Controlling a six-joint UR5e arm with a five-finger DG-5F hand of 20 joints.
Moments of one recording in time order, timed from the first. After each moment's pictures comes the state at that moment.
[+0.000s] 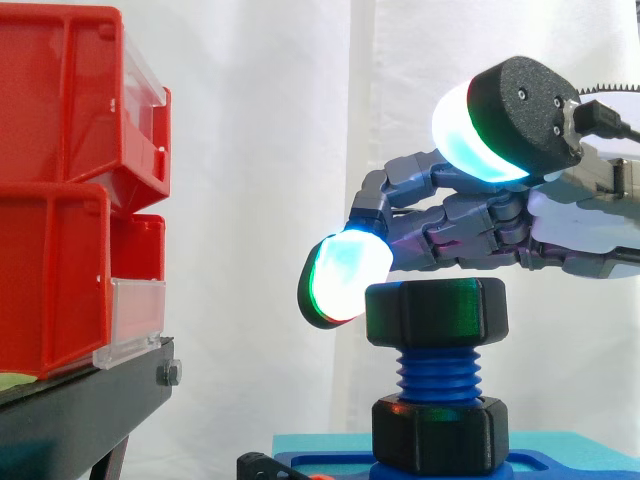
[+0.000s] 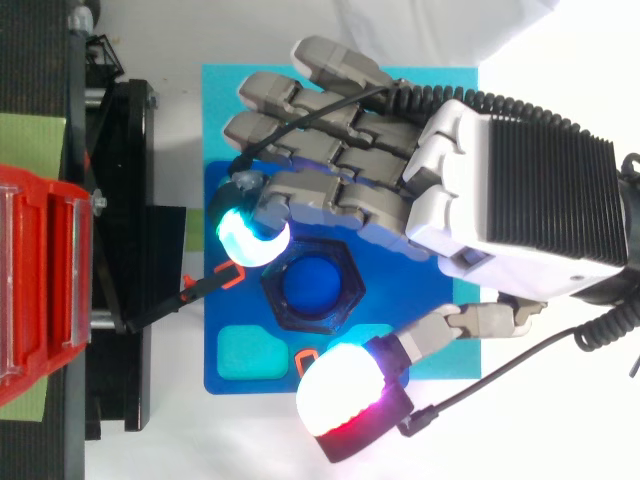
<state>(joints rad) 0.23 -2.16 -1.44 -2.47 -1.22 -1.20</state>
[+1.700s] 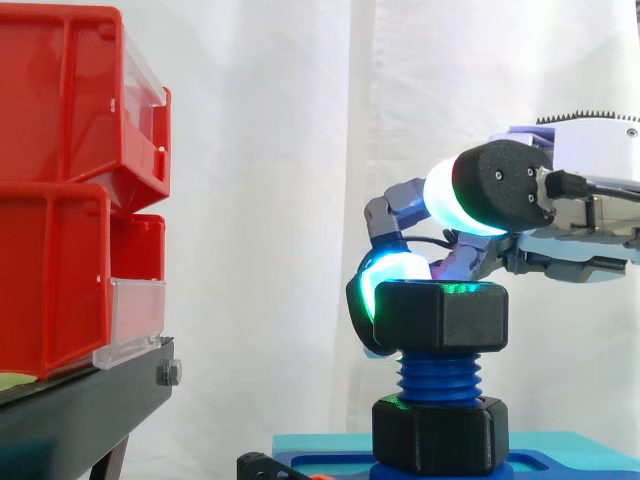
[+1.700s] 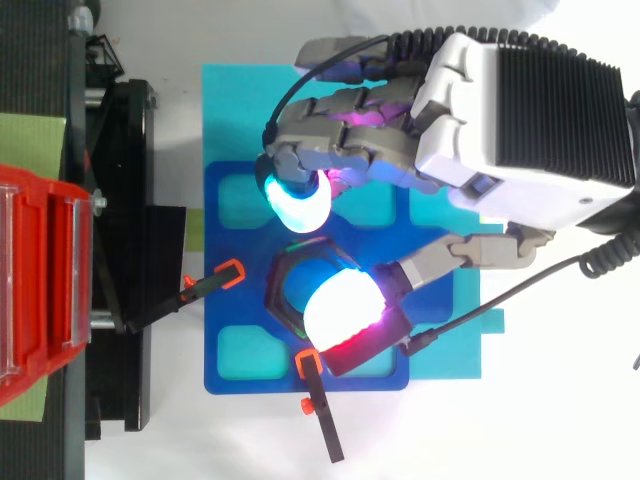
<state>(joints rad) 0.15 -2.16 -1.44 -2.49 -1.32 -1.20</state>
